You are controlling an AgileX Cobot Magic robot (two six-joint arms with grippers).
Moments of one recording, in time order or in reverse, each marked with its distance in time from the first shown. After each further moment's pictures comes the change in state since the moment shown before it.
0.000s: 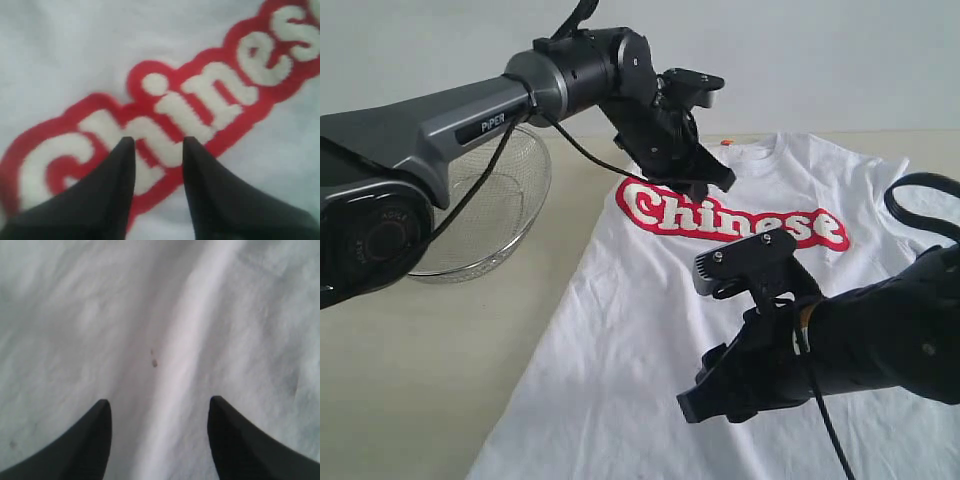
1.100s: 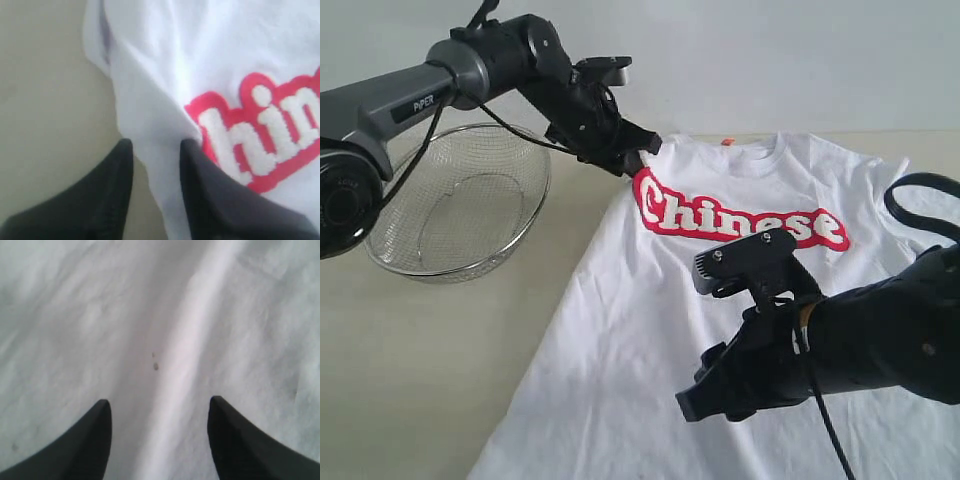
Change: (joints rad) left arm 0.185 0.021 0.000 -0.170 -0.003 0.036; right arm 0.000 0.000 0.000 0.000 -0.006 0.002
